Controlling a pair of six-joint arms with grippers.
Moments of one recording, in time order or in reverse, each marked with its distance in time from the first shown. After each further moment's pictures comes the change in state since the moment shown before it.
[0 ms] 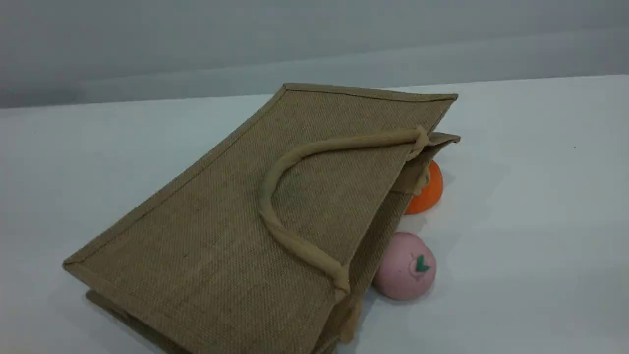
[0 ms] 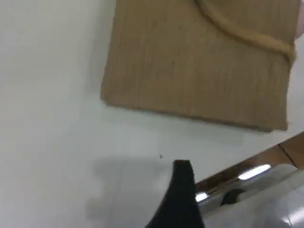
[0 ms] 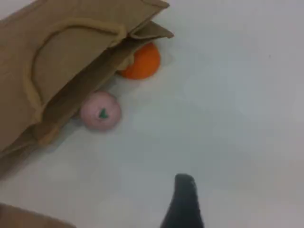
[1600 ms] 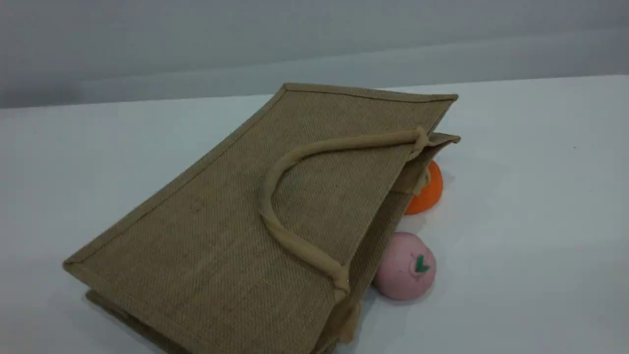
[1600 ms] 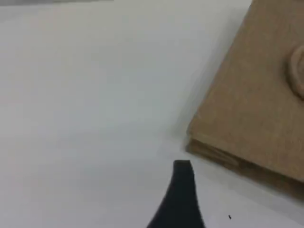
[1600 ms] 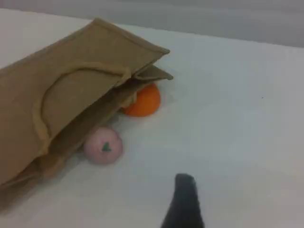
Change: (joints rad) left arm 0.264 -0.766 0.425 0.074 -0.135 -0.017; right arm -0.003 -0.159 -0.001 0.007 0.002 0.000
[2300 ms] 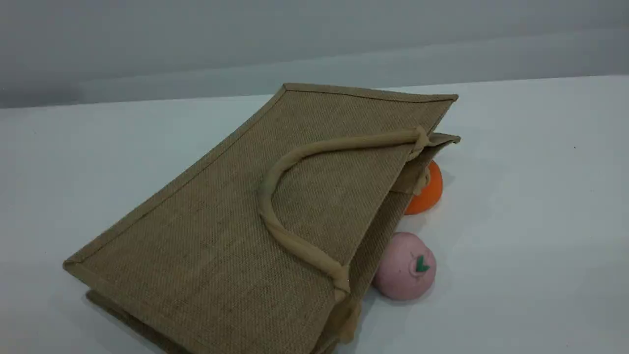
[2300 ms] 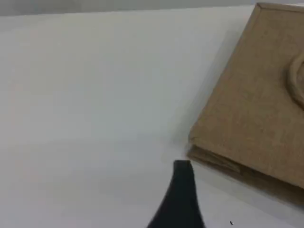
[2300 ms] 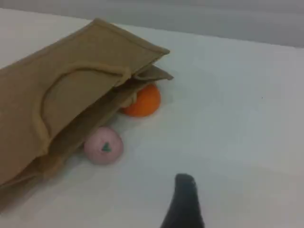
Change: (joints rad) left arm 0.008 -0.021 0.000 0.000 0.000 0.001; right arm 0.000 0.000 0.000 0.000 0.000 -0.001
